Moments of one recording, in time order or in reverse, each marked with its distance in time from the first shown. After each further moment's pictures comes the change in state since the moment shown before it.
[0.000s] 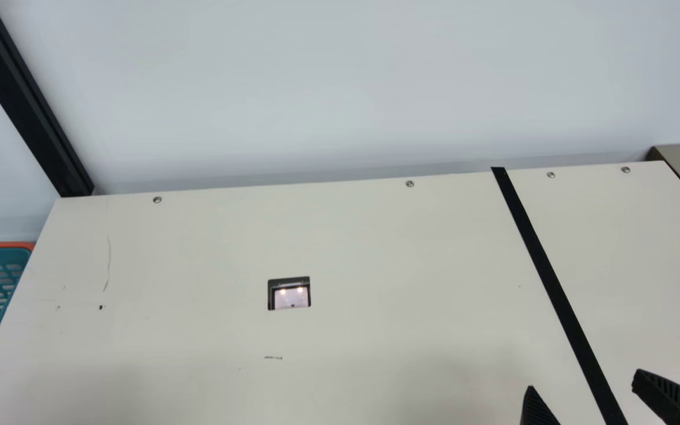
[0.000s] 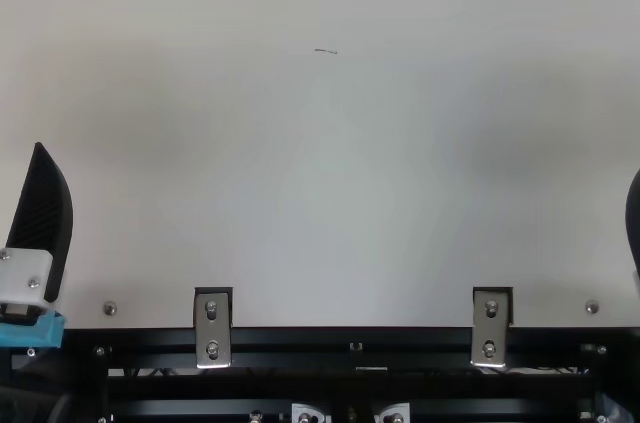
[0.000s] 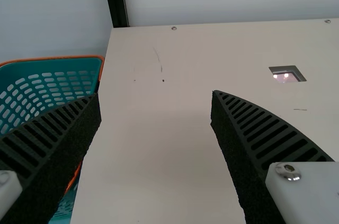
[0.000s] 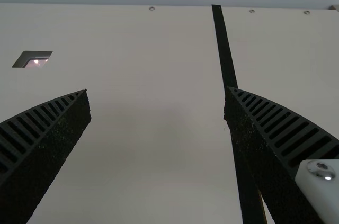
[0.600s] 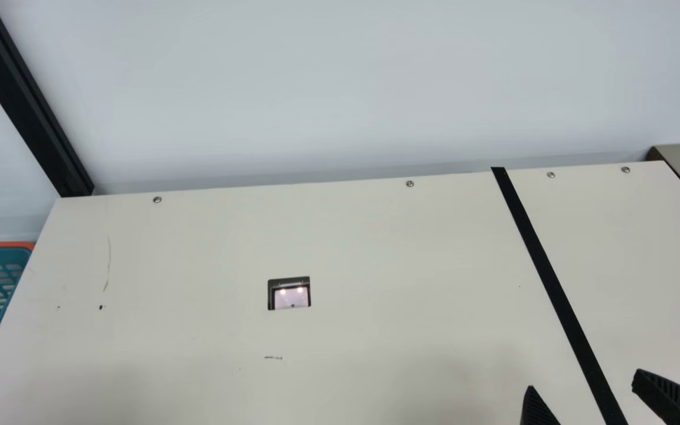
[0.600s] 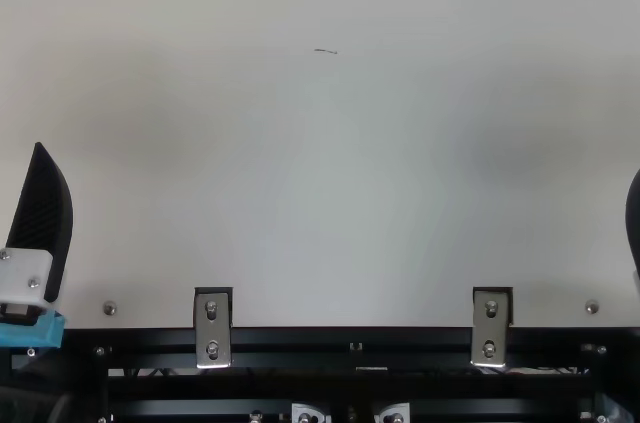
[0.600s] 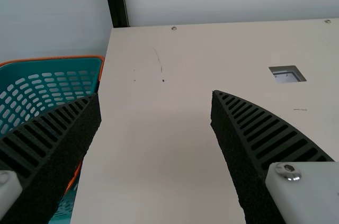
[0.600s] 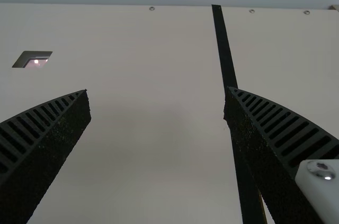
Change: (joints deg) left arm 0.0 0.0 0.0 0.0 0.0 0.0; right arm 0.0 0.0 0.0 0.0 0.0 0.0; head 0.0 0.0
